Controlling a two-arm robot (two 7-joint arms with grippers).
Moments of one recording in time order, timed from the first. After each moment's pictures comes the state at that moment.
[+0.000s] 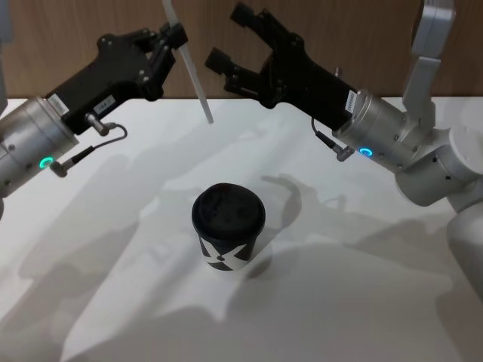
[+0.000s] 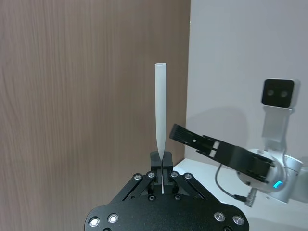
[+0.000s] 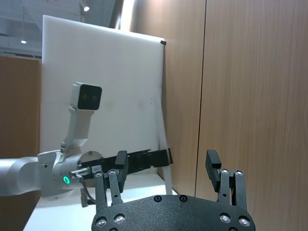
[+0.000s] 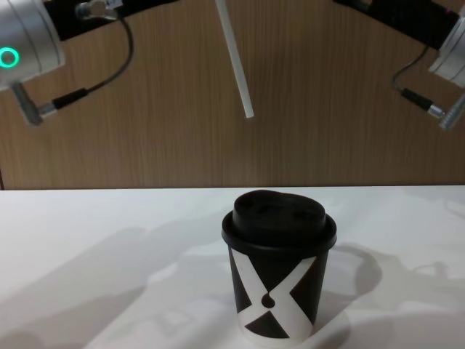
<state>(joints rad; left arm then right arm) -0.48 0.52 0.48 -1.59 -0.83 -0.14 -0.55 0.57 0.30 -0.40 -1.31 0.75 -0.19 0.98</state>
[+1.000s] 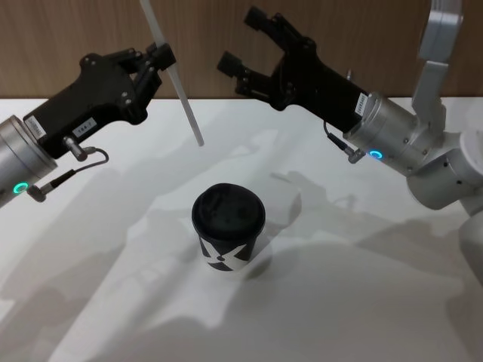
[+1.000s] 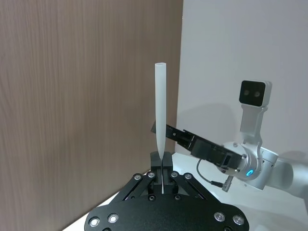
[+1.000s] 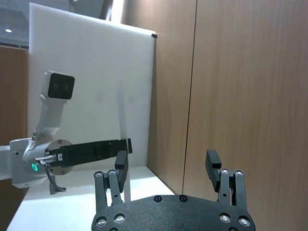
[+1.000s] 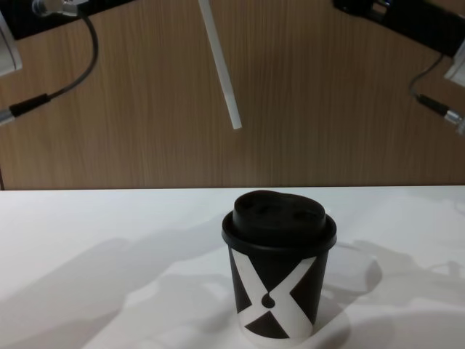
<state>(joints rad) -0.37 0.59 0.42 -1.73 -0.86 -0.10 -0.55 0.56 0.33 -0.40 -1.33 0.73 -0.21 0.94</state>
